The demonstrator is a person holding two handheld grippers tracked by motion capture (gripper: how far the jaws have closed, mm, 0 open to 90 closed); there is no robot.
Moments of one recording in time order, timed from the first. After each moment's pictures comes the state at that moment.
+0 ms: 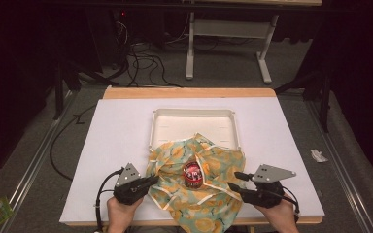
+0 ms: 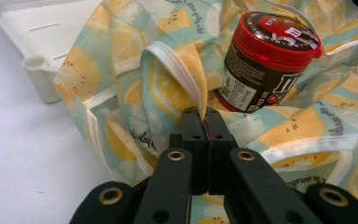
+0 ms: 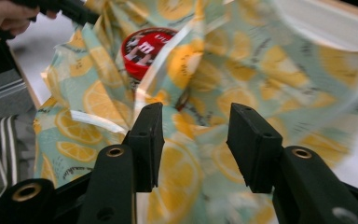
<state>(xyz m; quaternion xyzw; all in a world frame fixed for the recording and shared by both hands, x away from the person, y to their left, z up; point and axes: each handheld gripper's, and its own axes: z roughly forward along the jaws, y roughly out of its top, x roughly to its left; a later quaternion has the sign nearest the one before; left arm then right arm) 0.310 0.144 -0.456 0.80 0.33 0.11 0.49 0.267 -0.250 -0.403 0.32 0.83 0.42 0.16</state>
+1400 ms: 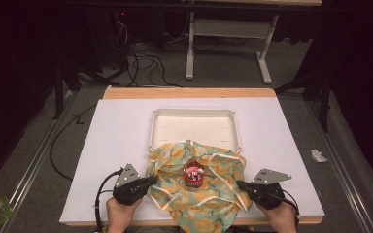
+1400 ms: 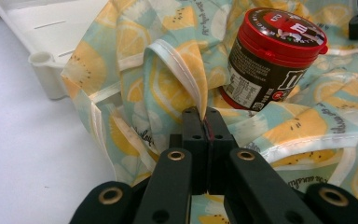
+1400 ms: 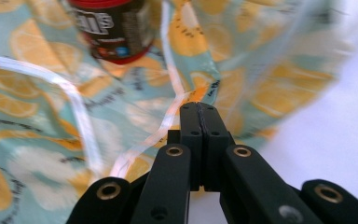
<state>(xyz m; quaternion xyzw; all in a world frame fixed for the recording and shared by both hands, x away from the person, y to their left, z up) 0.309 0.145 -0.459 0.80 0.34 0.11 0.48 0.270 -0.272 -0.439 0.37 0.84 0.37 0.17</state>
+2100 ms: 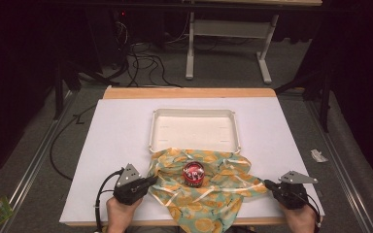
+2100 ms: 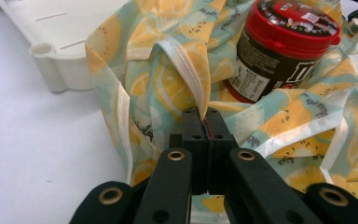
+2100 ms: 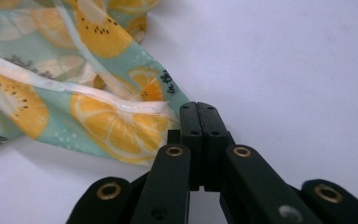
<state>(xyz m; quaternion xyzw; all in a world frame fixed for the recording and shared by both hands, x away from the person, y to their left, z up) 0.312 0.144 -0.464 0.81 0.34 0.11 0.47 0.268 -0.341 -0.470 0.50 0.78 0.31 0.21</state>
